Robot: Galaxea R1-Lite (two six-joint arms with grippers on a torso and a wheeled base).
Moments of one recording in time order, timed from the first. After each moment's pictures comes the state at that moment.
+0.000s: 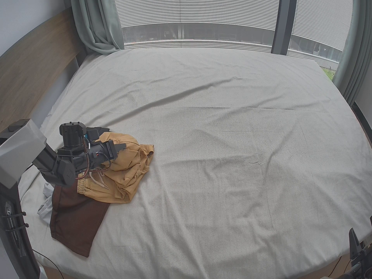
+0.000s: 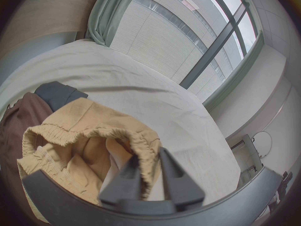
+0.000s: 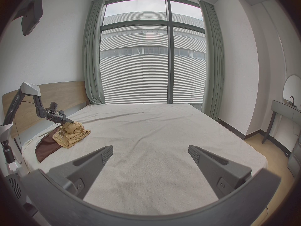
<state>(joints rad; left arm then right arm) -0.06 2.22 -1.03 -0.84 -0.45 -0.34 -0.01 0.02 -0.02 0.00 -0.03 0.00</state>
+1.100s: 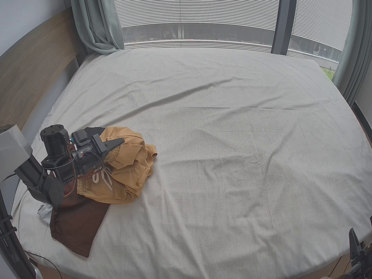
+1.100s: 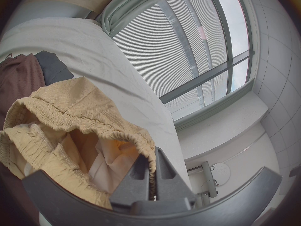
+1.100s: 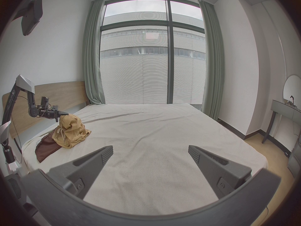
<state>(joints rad) -0.08 2.04 -0.70 -1.24 -0.61 -0.84 -0.02 0.02 -0.02 0.00 -0.03 0.00</state>
